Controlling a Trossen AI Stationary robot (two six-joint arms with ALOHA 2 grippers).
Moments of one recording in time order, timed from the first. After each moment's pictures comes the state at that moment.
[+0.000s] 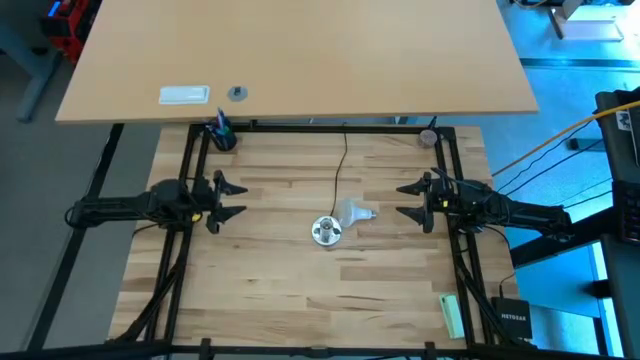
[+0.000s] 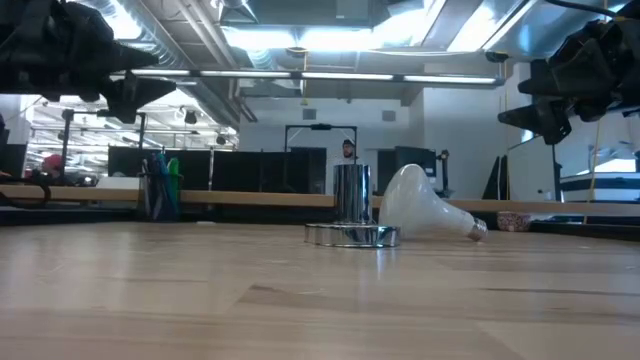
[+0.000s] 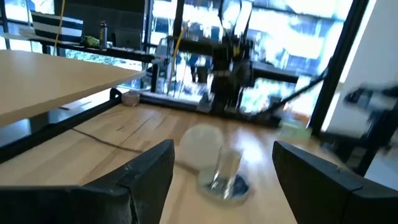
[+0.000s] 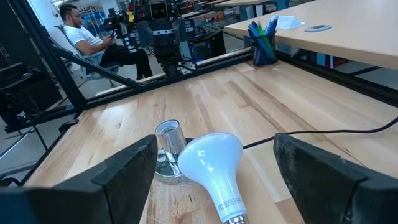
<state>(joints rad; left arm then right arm) 0.05 0.01 0.01 0.08 -0.06 -0.18 -0.11 0.01 0.09 -0.18 0.00 0.25</state>
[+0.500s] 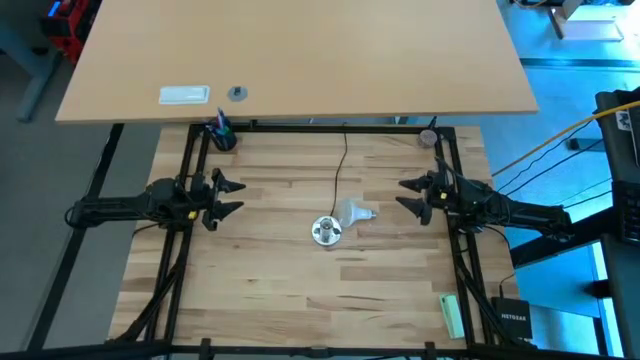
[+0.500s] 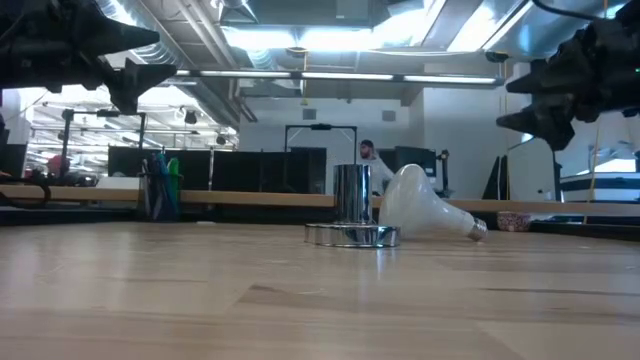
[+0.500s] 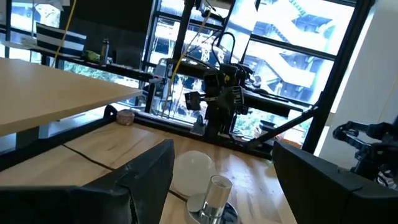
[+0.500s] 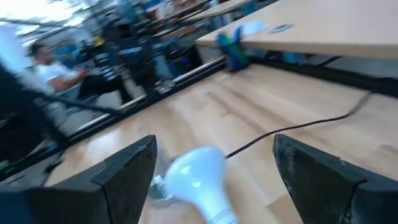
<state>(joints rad) 0.05 0.01 0.01 0.17 -0.07 -0.24 -0.11 0.01 0.09 -0.17 0.15 0.41</state>
